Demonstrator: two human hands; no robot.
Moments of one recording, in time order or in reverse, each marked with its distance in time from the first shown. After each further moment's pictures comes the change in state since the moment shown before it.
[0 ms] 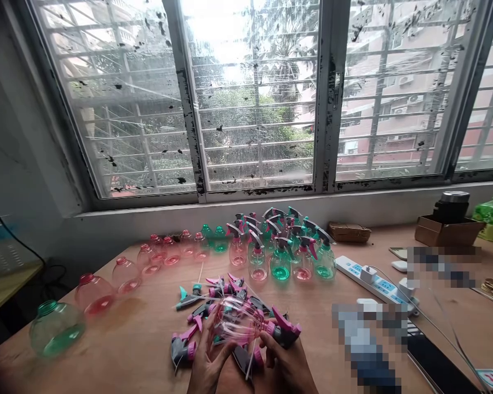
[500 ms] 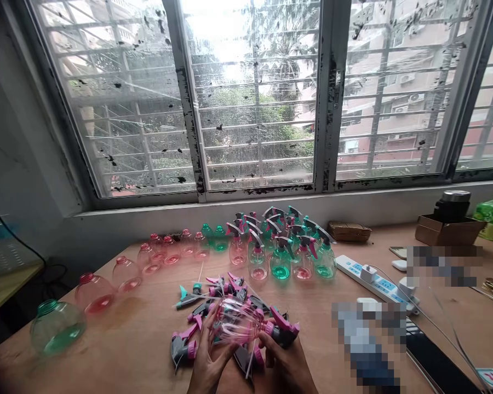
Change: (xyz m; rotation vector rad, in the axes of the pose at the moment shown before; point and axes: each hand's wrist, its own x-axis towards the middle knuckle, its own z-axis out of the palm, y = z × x) left_hand -0.004 0.010 0.004 0.011 0.035 -0.019; right_hand 0.002 0.011 -0.005 -0.026 0.007 0.008
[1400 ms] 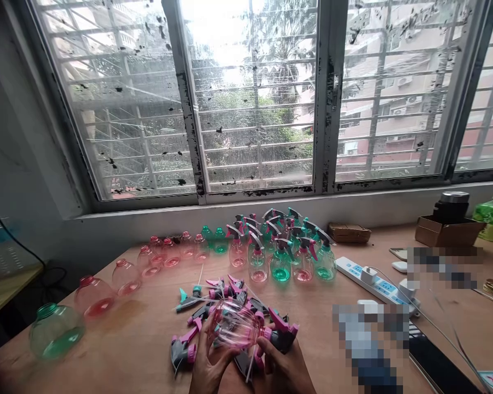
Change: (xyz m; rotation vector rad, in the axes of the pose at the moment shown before) left_hand 0.000 -0.012 0.004 -0.030 0.100 0.028; right_hand -0.003 -0.012 0.011 0.106 -0.057 0.004
